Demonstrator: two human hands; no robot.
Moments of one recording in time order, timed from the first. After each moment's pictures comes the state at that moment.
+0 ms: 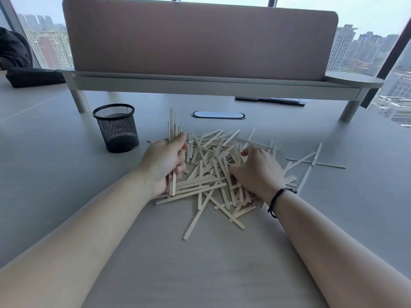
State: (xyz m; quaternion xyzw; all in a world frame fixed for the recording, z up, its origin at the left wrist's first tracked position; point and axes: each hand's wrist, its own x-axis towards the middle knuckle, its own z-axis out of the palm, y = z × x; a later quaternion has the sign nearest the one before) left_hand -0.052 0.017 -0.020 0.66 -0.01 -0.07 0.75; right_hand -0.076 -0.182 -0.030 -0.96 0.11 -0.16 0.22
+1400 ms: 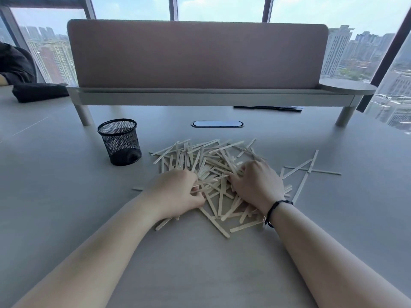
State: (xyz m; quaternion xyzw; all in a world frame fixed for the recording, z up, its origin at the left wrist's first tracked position) left_hand -0.073 0.017 -0.023 0.97 -0.21 0.04 0.13; right_hand -0.076 -0.189 -0.036 -0.97 0.09 -0.16 0.15
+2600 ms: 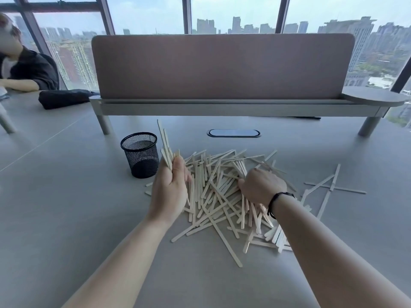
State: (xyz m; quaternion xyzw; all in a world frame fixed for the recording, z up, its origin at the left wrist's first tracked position) left_hand -0.055 0.040 -0.015 0.75 -0.10 0.24 0.61; right_hand -0.030 -0.167 -0.011 -0.99 0.08 0.01 0.11
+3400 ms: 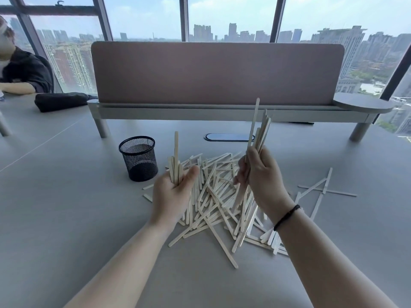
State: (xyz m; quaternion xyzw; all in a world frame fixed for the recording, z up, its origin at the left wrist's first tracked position) left_hand -0.059 0.037 -0.023 0.73 -0.13 0.20 0.64; right_hand -0.057 -0.150 0.019 -0.66 0.00 -0.16 0.73
